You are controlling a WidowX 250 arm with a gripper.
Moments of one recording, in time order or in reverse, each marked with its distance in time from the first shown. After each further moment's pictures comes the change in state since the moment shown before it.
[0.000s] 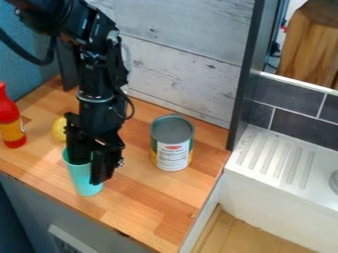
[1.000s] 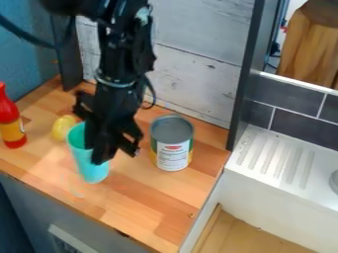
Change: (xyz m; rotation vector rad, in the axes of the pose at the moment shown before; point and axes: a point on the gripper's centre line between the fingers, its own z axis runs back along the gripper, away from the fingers) arm -0.002 -0.022 0.037 0.146 -0.034 0.038
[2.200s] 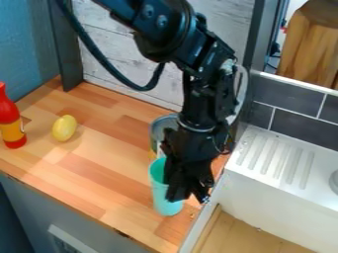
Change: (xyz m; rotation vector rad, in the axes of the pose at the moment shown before) arm 0.042 -0.090 -0.024 -0.081 -0.043 -0.442
